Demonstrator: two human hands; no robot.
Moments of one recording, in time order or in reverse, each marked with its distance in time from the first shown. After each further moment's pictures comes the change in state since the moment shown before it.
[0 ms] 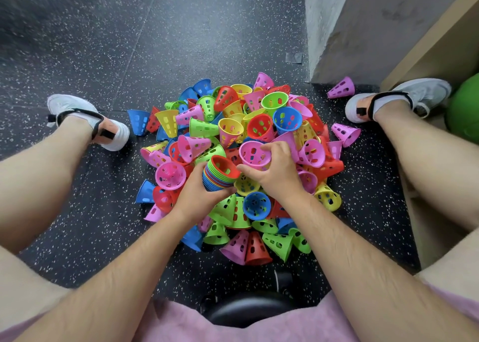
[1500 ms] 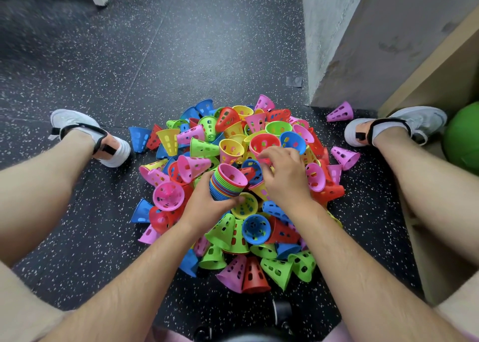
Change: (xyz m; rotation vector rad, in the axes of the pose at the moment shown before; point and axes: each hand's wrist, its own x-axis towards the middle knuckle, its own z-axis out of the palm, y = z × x) left_hand 0.021 0.020 0.011 -0.063 0.008 0.026; right_hand 0.037 -0.001 -0.010 -0.257 0.194 -0.260
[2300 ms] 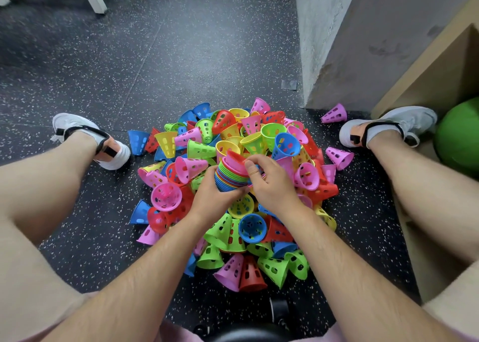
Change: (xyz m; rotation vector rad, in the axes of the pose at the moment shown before) left_hand 0.011 0.013 0.022 -0.014 0.054 0.022; right_hand -0.015 -0.021 -0.010 0.418 -0.183 0.109
